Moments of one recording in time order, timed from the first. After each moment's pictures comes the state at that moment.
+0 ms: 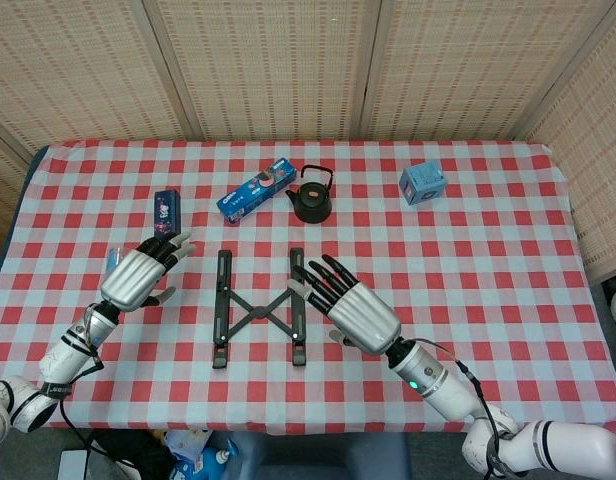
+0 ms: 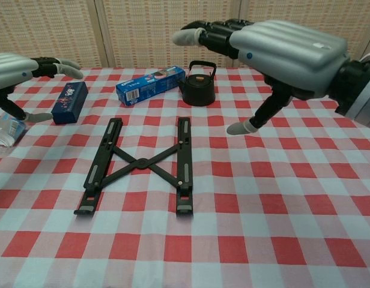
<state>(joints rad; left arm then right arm) -0.67 -1.41 -0.06 -1.07 1.65 1.12 -0.17 0.67 -1.46 0.12 -1.67 -1.65 1.16 -0.38</state>
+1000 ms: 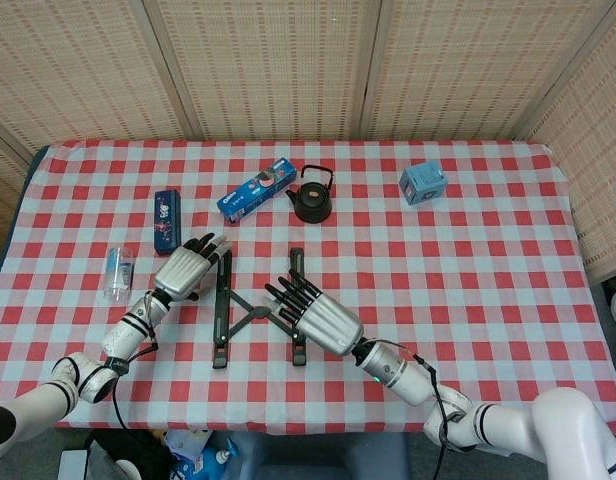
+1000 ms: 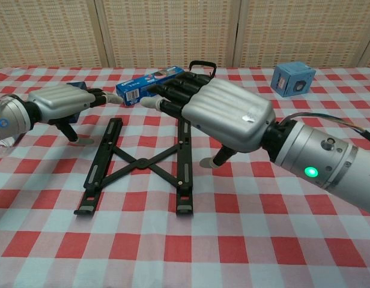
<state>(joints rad) -0.81 -1.65 -0.07 -0.86 1.51 0.88 -0.06 0.76 -1.79 0.08 -1.17 -1.77 1.17 -0.41</state>
